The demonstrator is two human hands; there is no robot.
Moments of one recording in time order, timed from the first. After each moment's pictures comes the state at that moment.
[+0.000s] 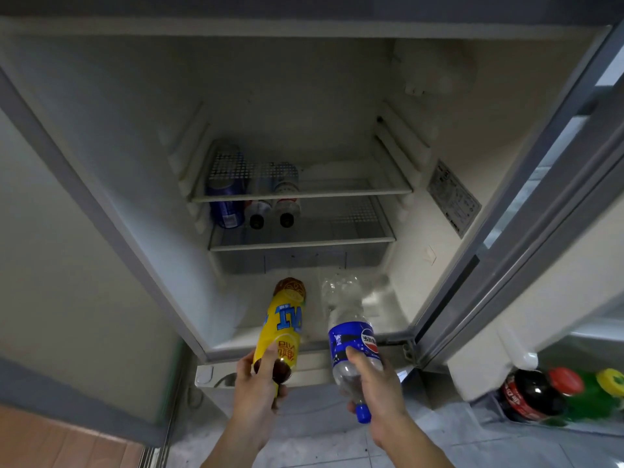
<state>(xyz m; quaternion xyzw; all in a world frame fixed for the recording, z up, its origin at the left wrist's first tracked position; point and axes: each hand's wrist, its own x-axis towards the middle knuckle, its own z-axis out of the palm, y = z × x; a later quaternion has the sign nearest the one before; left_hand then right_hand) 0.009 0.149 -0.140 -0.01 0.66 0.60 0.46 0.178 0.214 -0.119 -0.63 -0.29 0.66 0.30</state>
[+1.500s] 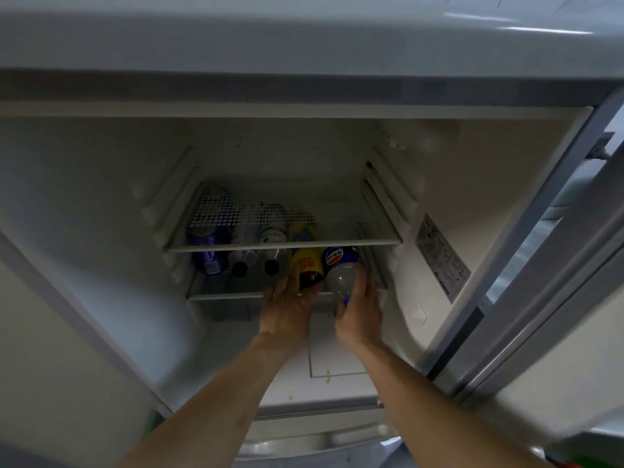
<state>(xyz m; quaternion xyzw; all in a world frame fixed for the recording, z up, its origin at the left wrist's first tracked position) -0.017 0.346 -0.064 0.62 0.78 0.06 -0.04 0.117 0.403 -0.079 -0.54 -0.74 0.25 0.30</state>
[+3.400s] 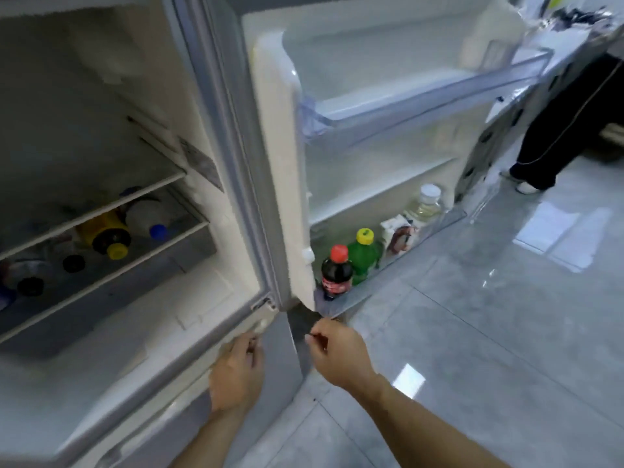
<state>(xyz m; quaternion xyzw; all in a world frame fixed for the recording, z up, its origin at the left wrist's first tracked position) 0.137 0.190 -0.178 0.67 0.66 0.30 0.14 0.338 0.163 -0.151 -0.68 -0.64 0.22 0.29</state>
